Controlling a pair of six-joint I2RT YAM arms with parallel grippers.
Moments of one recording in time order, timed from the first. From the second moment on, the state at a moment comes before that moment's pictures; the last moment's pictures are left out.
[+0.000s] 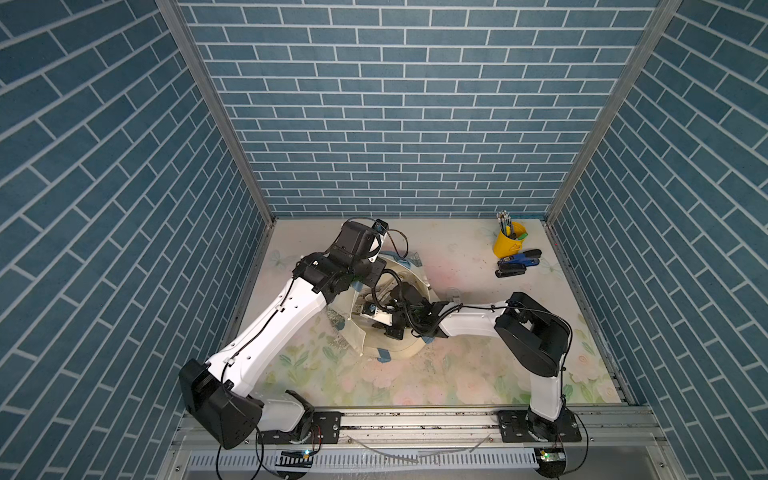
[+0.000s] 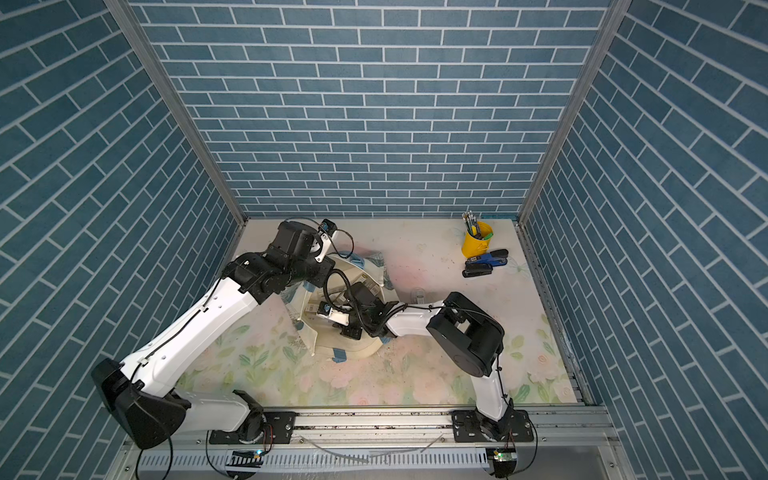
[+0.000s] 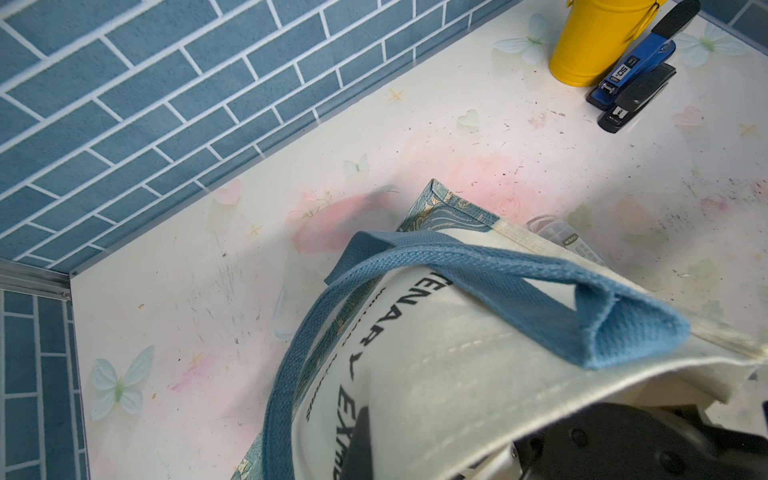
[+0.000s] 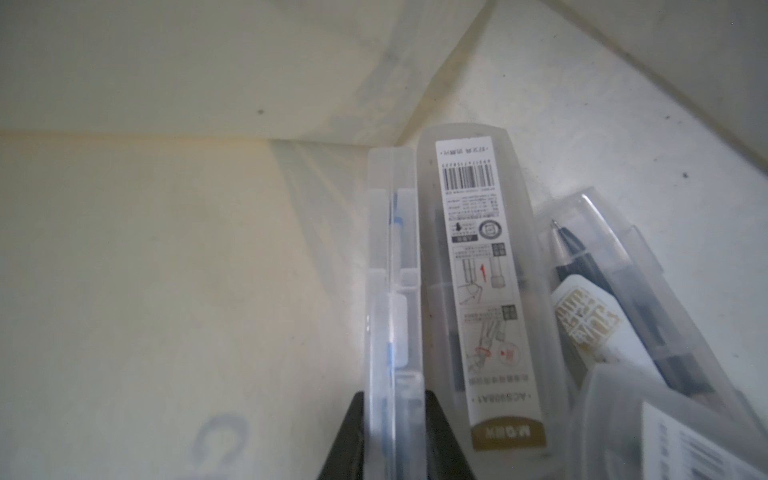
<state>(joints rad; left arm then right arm) -0.59 1.35 1.41 -0.81 -0.15 0.03 1.01 1.94 1.11 0.10 -0.26 -0.45</state>
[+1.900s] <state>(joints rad) -0.59 1.29 1.36 -0.79 -0.14 -0.08 1.01 1.51 0.96 -0.15 -0.04 -0.22</state>
